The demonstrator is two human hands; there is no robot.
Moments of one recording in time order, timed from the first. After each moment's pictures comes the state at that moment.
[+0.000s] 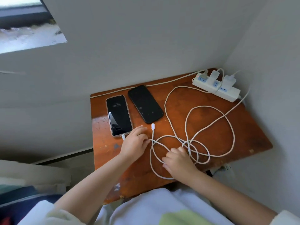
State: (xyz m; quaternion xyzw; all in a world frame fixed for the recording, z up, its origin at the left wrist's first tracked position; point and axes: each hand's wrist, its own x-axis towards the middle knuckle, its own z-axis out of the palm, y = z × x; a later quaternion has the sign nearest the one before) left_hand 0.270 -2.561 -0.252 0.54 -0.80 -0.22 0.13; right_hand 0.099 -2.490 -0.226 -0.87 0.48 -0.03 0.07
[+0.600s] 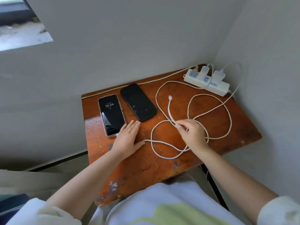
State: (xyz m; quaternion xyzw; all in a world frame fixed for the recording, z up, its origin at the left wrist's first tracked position) left_hand 0.283 -2.573 -0.257 0.51 -0.83 -0.22 0.03; right_hand 0.062 -2.527 -0.207 -0.63 0.68 -0.35 0.14
